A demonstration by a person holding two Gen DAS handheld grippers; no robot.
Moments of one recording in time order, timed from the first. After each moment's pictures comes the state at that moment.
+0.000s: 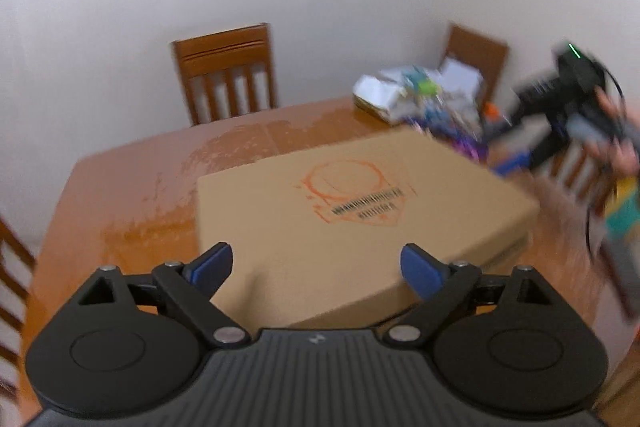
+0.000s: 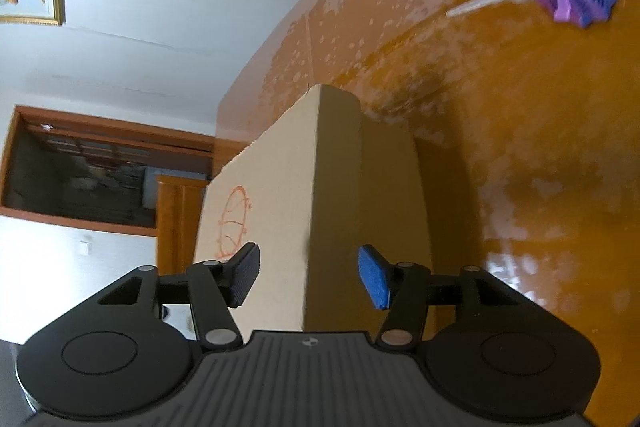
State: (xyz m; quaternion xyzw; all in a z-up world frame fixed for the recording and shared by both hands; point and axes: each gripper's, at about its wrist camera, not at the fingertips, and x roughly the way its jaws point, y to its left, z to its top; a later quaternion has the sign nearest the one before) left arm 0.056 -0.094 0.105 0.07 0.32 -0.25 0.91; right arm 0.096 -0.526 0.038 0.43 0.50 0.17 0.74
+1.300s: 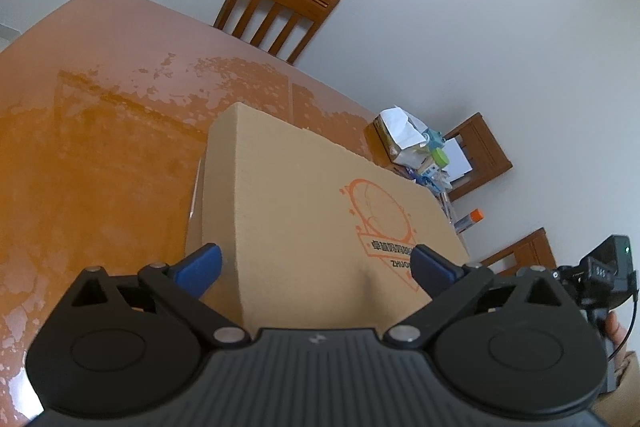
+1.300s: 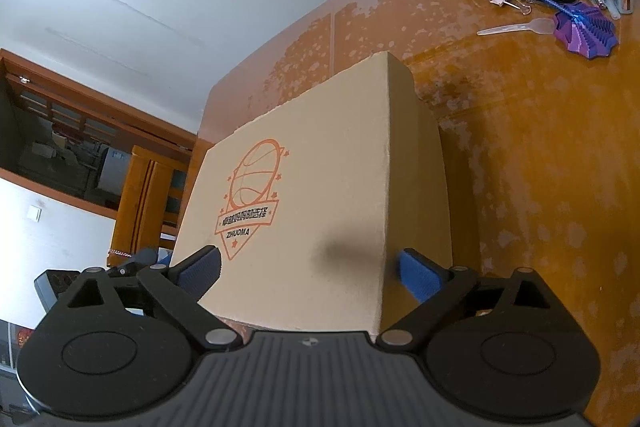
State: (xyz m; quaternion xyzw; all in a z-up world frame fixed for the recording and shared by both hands) left arm 0.132 -0.030 0.054 -0.21 0.42 -0.25 0.84; right arm 0.062 -0.454 0.074 0.35 0.49 0.14 0.79
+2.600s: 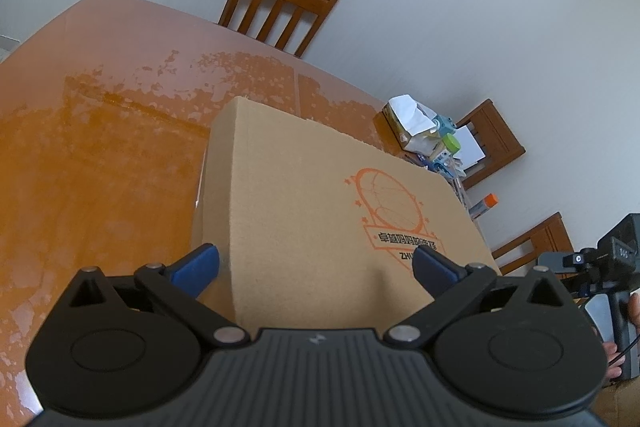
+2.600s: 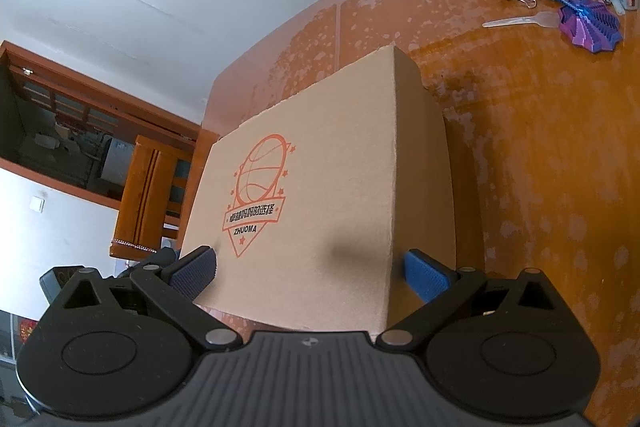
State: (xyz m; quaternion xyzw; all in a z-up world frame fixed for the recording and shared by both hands) left arm 0.127 -0.040 0.050 -0.18 0.43 -0.24 0.85; right arm 0.060 -0.453 0.075 0.34 0.50 0.16 0.78
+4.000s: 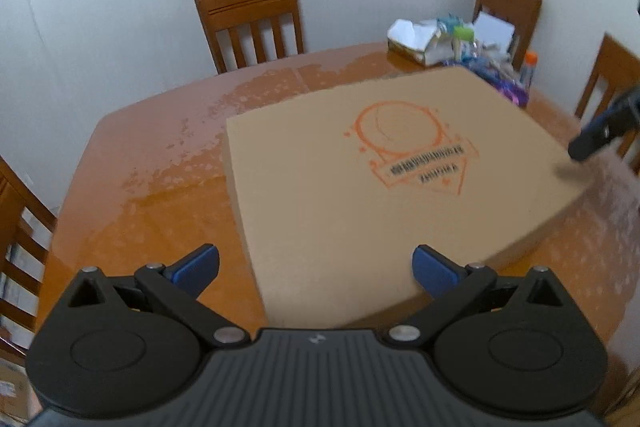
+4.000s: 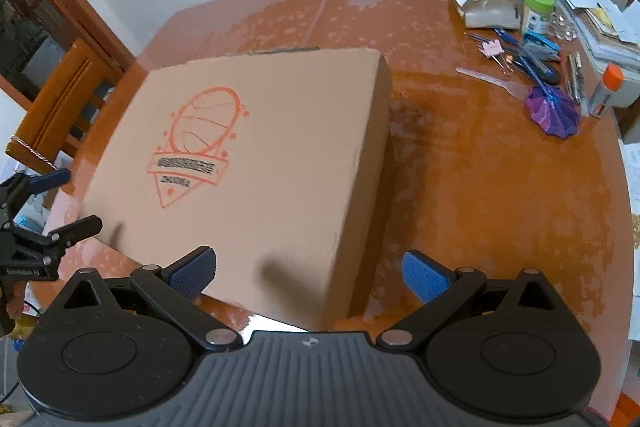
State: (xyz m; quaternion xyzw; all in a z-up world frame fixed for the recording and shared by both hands) left arm 0.065 -0.099 0.058 0.15 0.38 -0.22 0.89; right arm 0.046 -0.412 0.085 0.11 0.53 0.10 0.83
